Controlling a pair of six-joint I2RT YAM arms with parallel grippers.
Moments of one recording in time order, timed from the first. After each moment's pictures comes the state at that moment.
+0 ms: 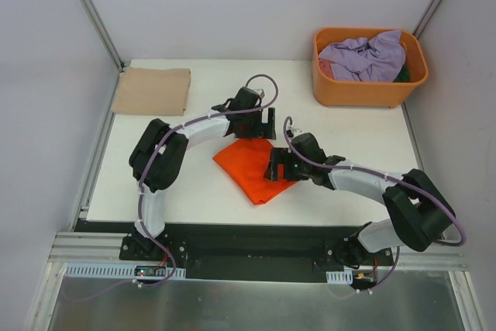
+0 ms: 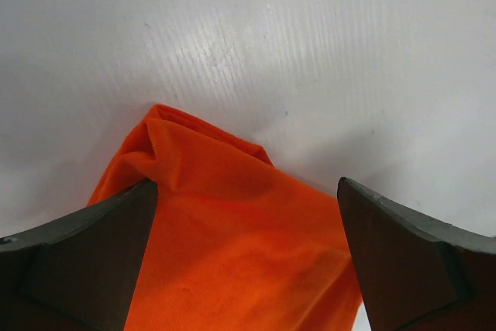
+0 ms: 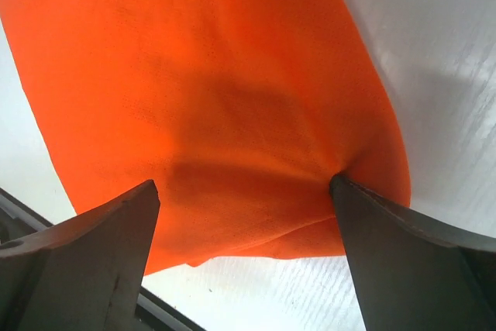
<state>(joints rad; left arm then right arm) -0.63 1.96 1.39 -0.29 0.16 -0.54 0.69 1.41 0.65 -0.06 -0.13 0.57</state>
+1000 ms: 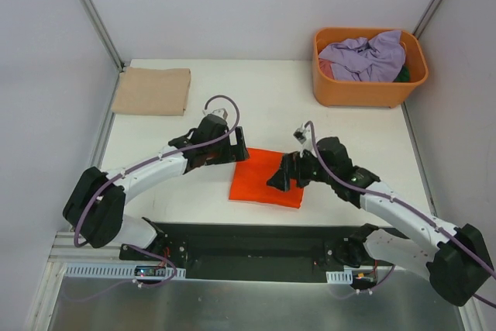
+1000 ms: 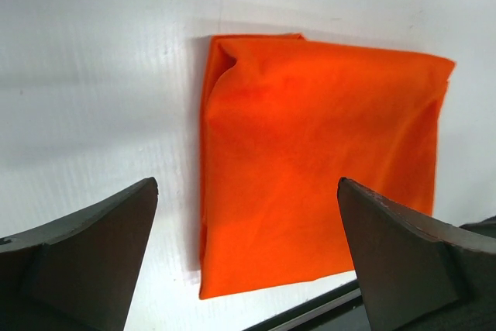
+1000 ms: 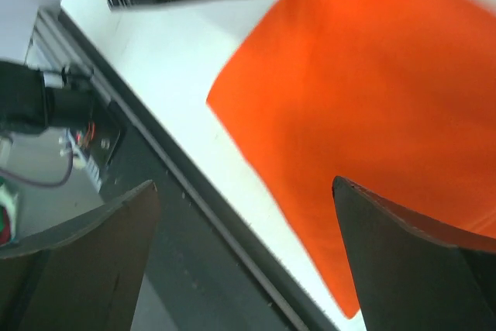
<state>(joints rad) -0.65 1.40 0.87 -0.28 0.01 -0.71 0.64 1.00 0.62 -0.19 -0.40 0.45</state>
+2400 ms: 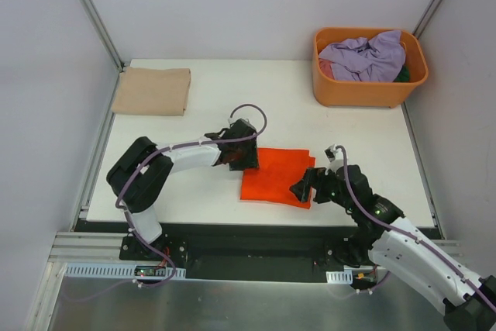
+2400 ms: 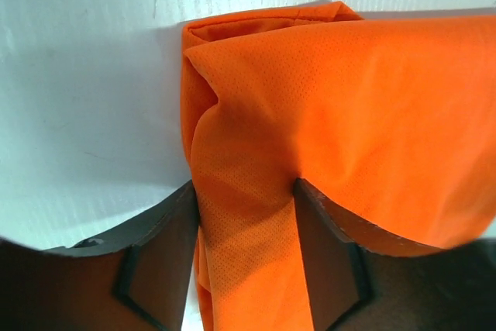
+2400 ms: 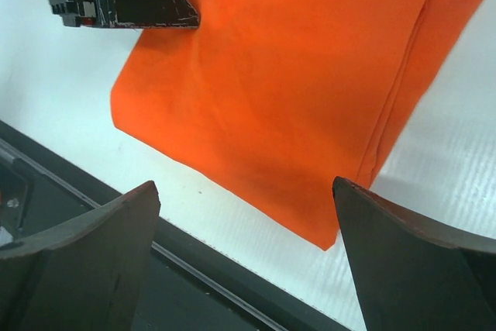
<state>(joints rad) -0.74 1.74 0.99 -0.25 0.04 -0.80 0.69 0.55 0.36 -0.36 -0.03 0.57</state>
